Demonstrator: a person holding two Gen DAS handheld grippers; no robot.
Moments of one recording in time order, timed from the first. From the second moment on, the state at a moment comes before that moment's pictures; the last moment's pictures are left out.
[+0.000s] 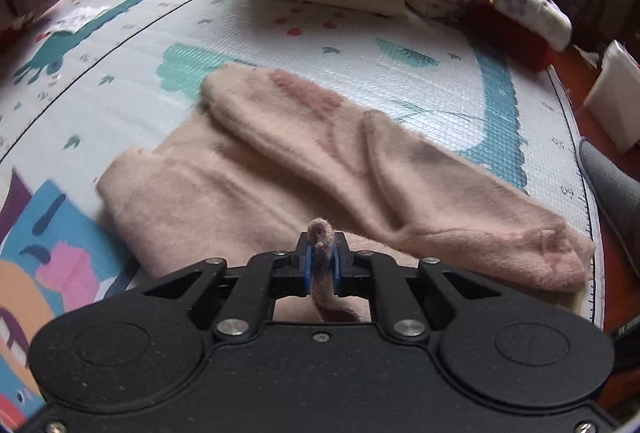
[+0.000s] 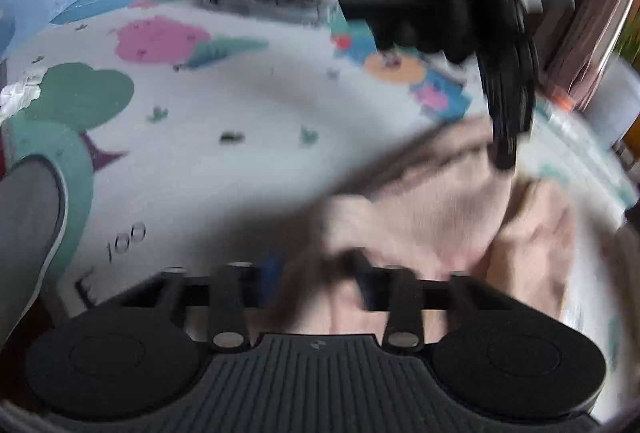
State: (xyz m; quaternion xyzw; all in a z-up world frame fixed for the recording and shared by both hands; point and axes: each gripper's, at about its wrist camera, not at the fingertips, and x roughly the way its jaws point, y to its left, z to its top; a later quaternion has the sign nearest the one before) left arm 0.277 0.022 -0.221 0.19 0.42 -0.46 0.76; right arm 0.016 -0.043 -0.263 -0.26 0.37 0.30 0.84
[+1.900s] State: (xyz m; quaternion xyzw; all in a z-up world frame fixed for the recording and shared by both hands) left arm 0.219 0.031 -0.267 0.26 0.40 -0.45 0.76; right arm 0.129 -0.087 -0.287 -0.14 0.40 0.29 0.86
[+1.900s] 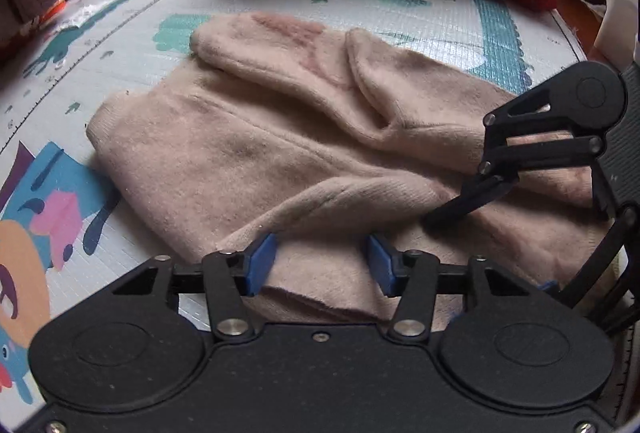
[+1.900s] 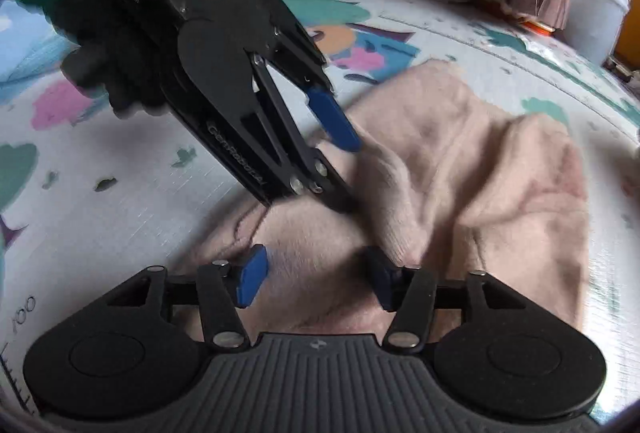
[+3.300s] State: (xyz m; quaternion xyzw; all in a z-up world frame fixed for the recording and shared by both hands) left arm 0.048 0.027 -0.221 0.33 0.37 -0.53 0.69; right arm 0.032 -0.231 -0.254 -0.21 0.33 0.46 0.80
